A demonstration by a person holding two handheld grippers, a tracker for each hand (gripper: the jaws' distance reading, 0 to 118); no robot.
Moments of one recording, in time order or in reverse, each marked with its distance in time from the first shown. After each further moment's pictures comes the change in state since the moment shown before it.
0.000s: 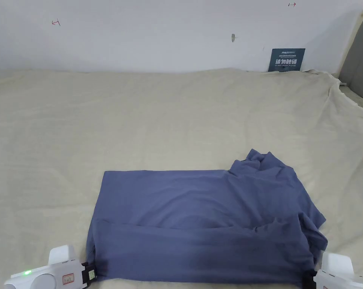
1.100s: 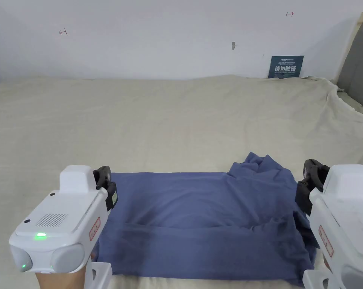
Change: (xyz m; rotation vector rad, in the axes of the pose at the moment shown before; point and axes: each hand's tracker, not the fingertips) left arm 0.129 0.045 0.161 0.730 -0.029 -0.289; right arm -0.081 0.089 0.194 0.787 0.016 0.153
